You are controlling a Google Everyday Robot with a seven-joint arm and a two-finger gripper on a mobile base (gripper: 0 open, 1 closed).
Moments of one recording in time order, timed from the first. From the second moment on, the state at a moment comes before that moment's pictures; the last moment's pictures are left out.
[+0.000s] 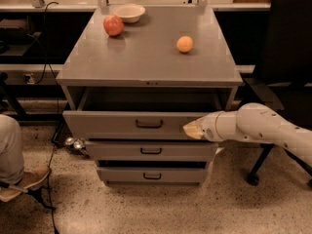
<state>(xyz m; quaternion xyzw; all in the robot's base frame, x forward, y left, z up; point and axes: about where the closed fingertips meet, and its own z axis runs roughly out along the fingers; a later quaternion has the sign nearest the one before) 0.603 -0.131 0.656 -0.34 0.85 0.17 0.38</state>
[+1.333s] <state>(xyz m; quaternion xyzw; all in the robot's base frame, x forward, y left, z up) 0.593 -0.125 0.663 -0.33 0.85 0.17 0.36</state>
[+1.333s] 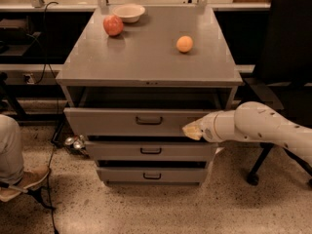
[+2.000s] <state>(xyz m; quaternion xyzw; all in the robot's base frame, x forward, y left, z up) 0.559 -0.138 0.666 -0.29 0.88 0.14 0.34</state>
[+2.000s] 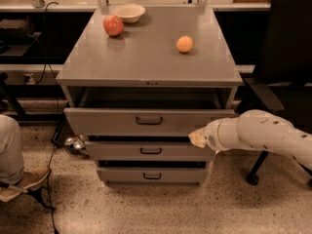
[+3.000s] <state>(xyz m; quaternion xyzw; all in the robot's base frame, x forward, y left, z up) 0.615 -0.147 0.639 -0.27 0.87 0.15 0.39</state>
